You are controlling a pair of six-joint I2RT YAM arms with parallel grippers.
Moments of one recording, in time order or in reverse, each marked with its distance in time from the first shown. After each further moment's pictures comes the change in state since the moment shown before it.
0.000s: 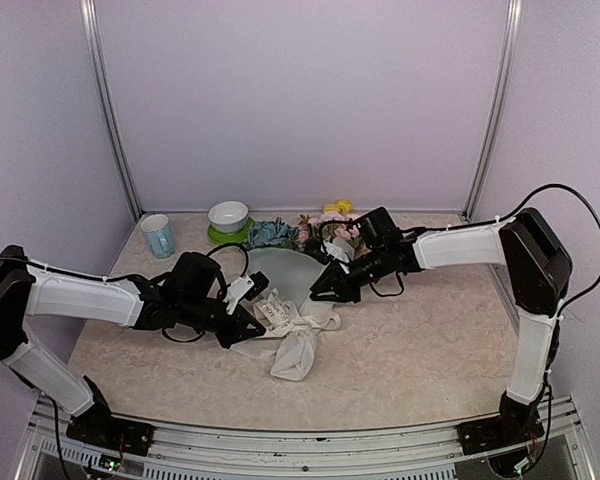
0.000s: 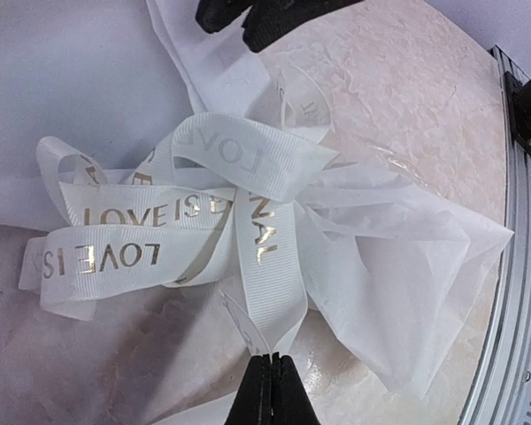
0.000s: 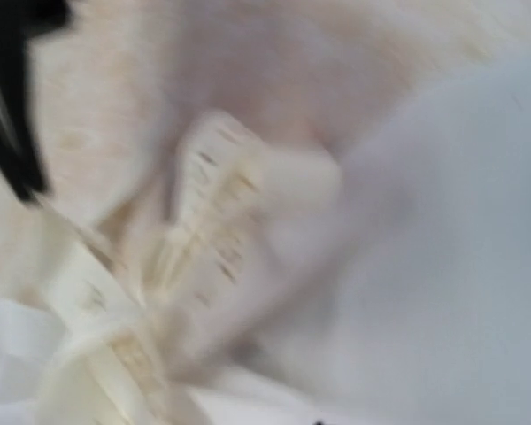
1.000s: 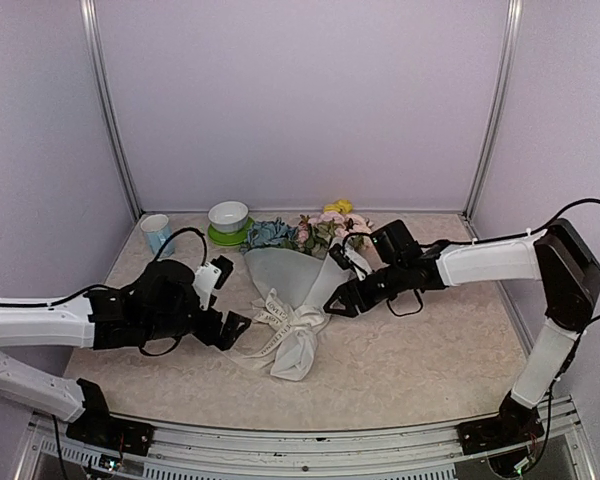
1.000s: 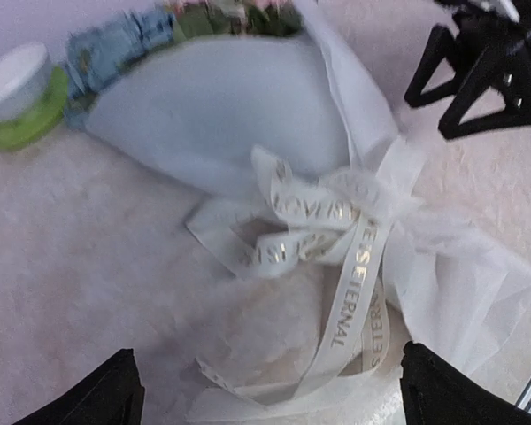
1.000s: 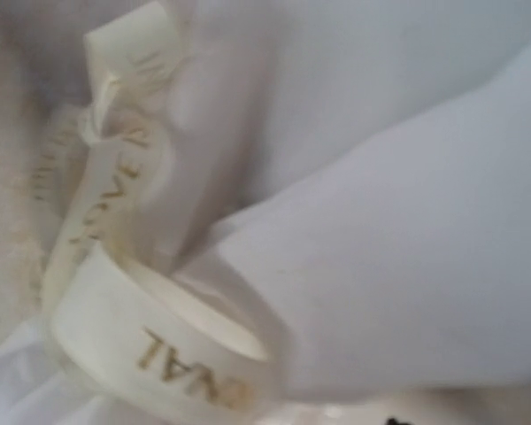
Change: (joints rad) left arm -0.133 -0.270 -0.060 -0.210 -0.512 -0.214; right arm 0.033 -0.186 -0.245 0.048 0.237 0.611
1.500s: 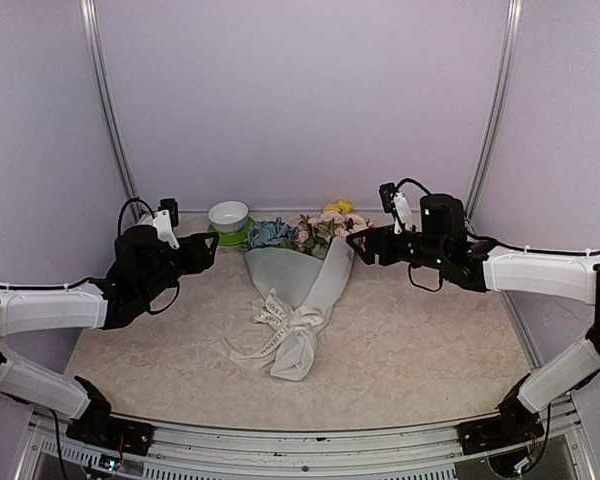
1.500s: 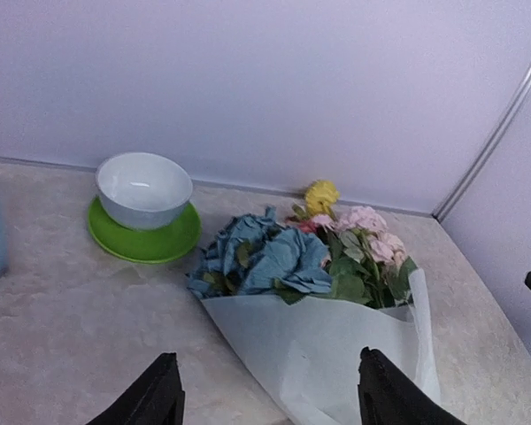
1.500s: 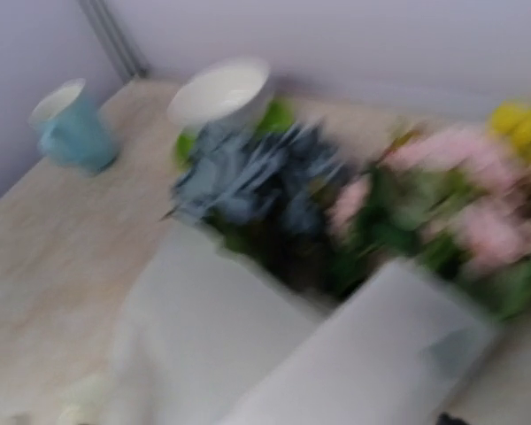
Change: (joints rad) left arm 0.333 0.005 -0.086 0.697 -0.107 -0.196; right arm -0.063 -0.359 -0.189 0.378 0.393 0.103
